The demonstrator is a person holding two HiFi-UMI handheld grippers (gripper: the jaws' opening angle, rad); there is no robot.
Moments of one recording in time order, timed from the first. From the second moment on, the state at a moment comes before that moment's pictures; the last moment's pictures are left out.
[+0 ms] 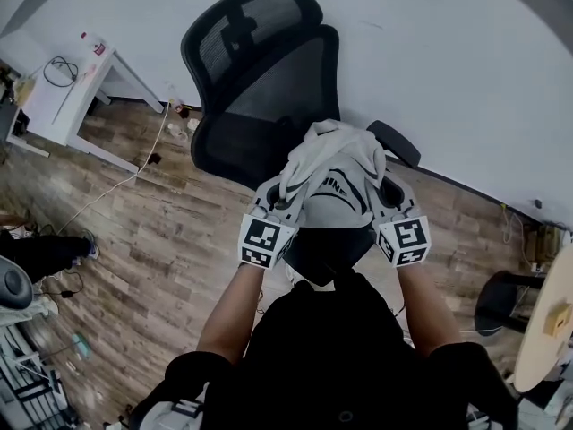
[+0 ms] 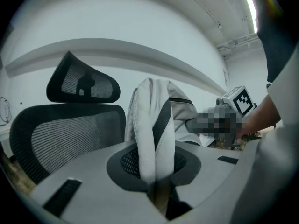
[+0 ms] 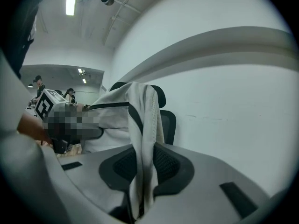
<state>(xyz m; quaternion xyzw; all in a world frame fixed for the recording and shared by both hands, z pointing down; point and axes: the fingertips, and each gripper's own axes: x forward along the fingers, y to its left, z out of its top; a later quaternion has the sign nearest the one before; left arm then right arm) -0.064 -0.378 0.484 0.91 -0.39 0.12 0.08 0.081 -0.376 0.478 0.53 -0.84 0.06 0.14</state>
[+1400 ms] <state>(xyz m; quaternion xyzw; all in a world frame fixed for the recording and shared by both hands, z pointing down) -0.053 -0.417 0.650 0.84 -0.47 0.22 0.17 0.102 -0.435 0.656 0.45 -0.84 0.15 0.27</state>
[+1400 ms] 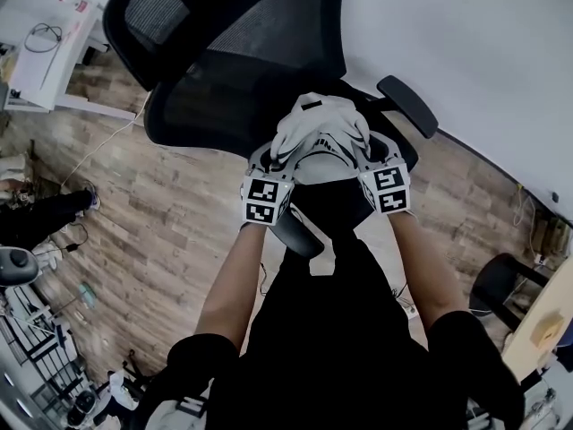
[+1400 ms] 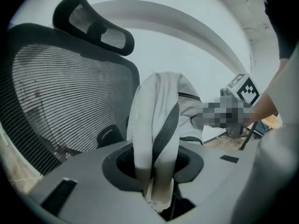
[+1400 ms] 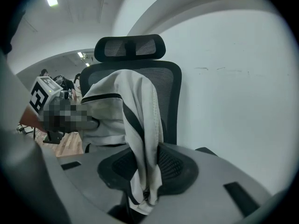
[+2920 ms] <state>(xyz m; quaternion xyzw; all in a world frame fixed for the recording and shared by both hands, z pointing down) -0.055 -0.360 0.455 0.87 -0.48 0.06 0.07 0.080 -0.367 0.484 0.46 -0.88 0.04 0.13</state>
